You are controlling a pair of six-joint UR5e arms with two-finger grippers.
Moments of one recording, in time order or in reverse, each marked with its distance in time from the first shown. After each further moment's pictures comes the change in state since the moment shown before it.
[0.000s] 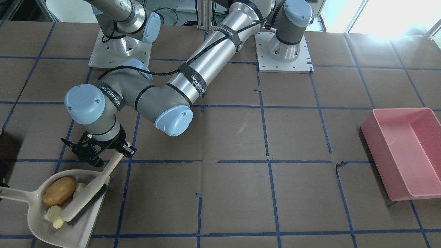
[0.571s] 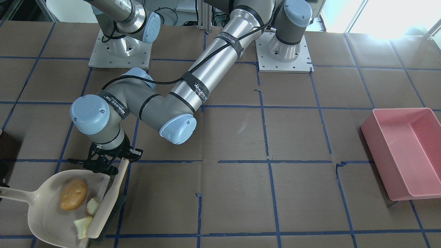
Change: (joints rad) left arm 0.015 -0.029 0.015 0.009 0.005 -0.242; right arm 0.000 0.000 0.000 0.000 0.000 -0.002
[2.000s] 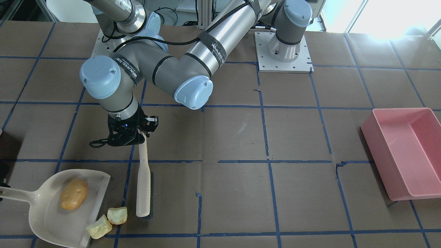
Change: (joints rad) left arm 0.009 0.184 -0.190 -0.044 0.049 -0.394; right arm 0.000 0.004 0.002 -0.002 0.003 -0.004
